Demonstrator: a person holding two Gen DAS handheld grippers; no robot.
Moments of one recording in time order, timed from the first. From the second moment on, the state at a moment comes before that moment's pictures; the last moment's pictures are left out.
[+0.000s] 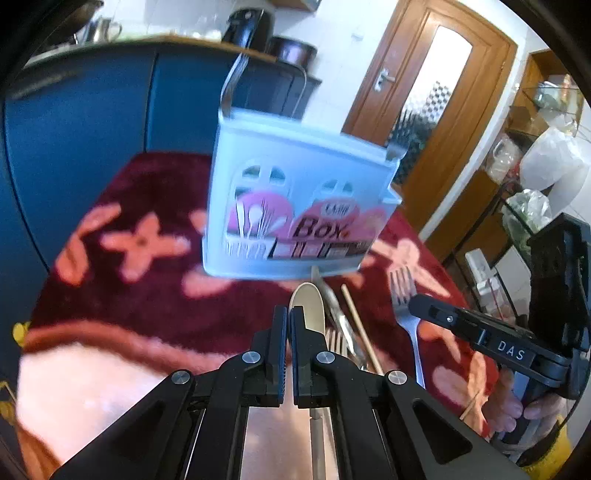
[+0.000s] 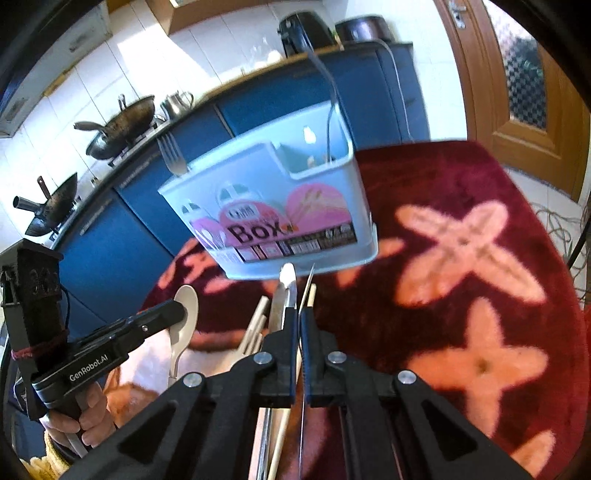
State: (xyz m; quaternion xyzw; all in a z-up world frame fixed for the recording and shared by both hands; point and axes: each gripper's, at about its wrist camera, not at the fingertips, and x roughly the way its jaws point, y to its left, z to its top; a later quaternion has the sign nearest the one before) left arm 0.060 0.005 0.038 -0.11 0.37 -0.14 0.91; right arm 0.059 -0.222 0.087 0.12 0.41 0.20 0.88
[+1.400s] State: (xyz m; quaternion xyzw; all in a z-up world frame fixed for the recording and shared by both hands) left arm 0.096 0.022 0.194 -0.08 0.14 -0.05 0.99; right arm 0.048 -0.228 0.184 0.08 0.23 0.18 0.95
